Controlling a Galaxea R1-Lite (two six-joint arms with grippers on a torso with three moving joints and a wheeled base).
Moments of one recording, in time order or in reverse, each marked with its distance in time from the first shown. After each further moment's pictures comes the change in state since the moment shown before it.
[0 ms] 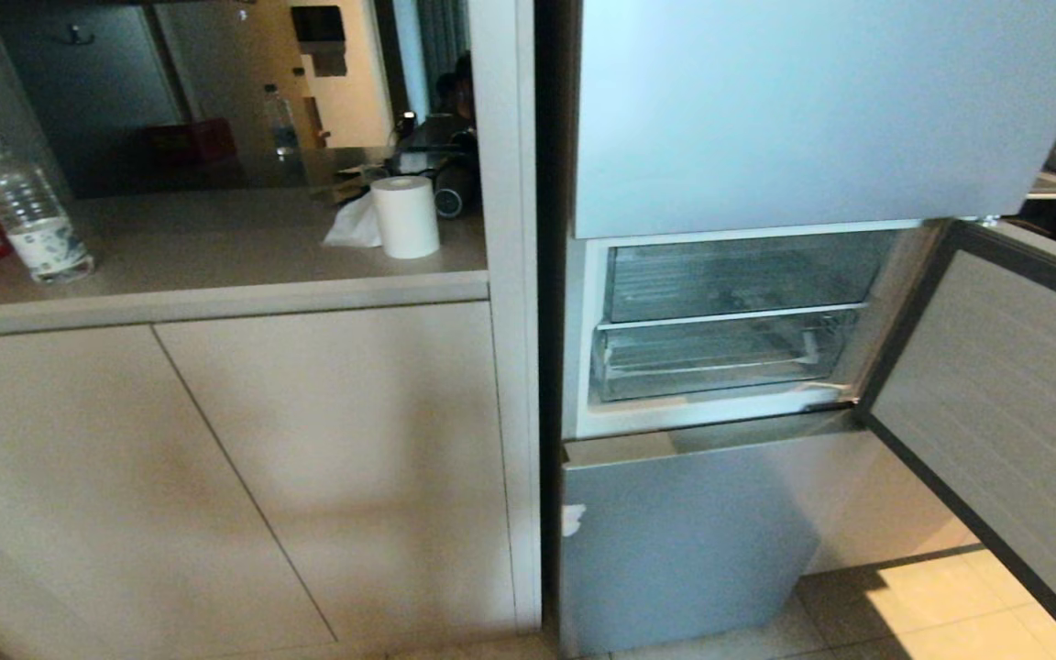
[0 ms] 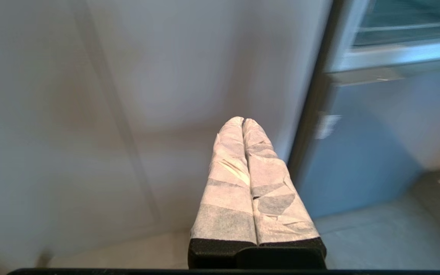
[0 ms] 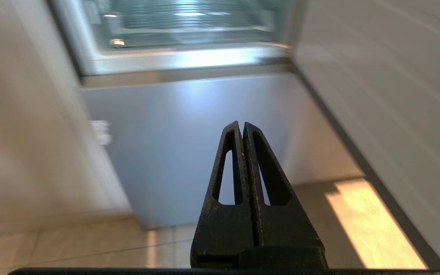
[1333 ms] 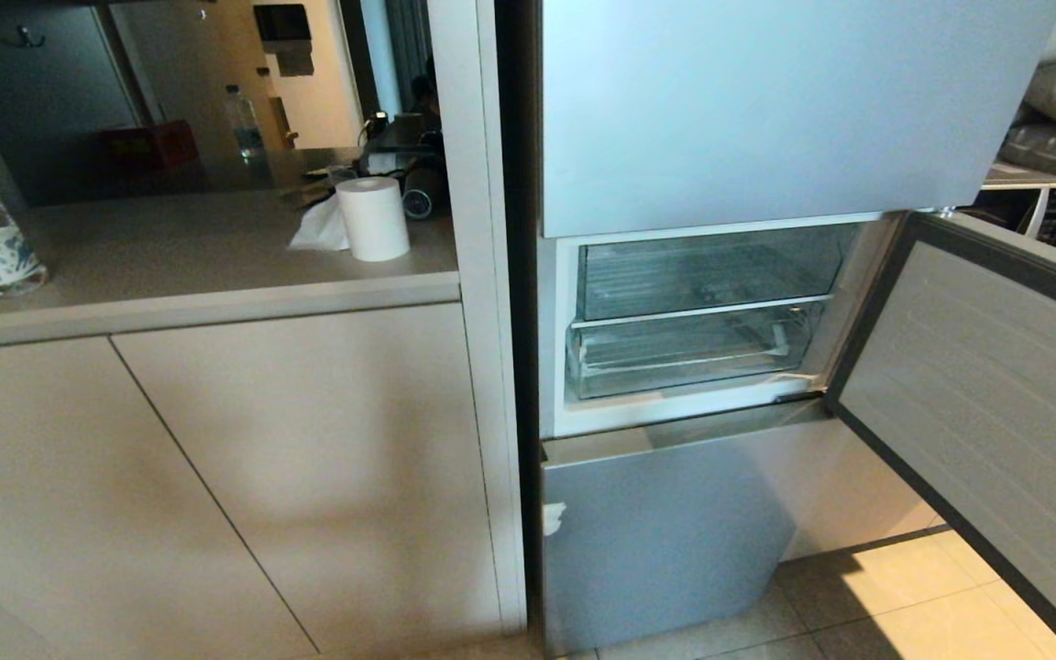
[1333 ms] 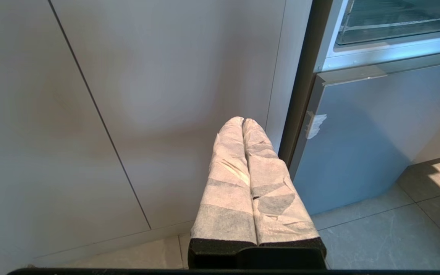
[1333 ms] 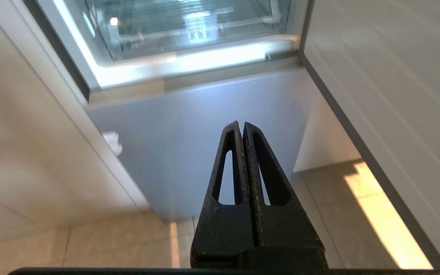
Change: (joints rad) left arm 0.000 0.000 0.000 0.000 0.000 0.001; right arm 0.168 0.681 -0.027 -0.555 -0.133 0.090
